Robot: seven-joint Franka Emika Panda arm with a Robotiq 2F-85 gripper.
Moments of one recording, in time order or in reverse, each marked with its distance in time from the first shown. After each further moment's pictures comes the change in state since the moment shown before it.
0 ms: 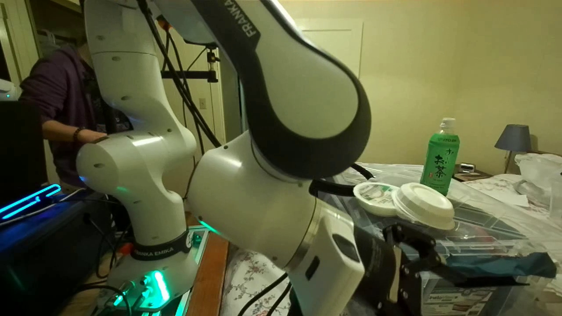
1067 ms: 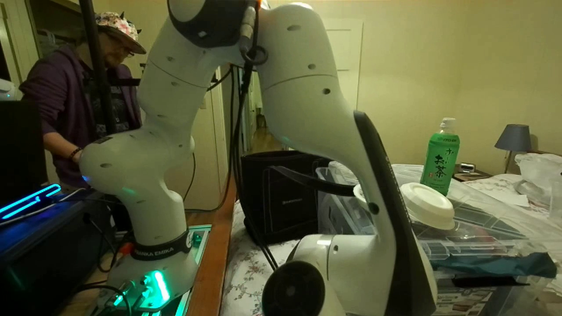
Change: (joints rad) arm 0.088 0.606 -0.018 0.190 -0.729 0.120 0.760
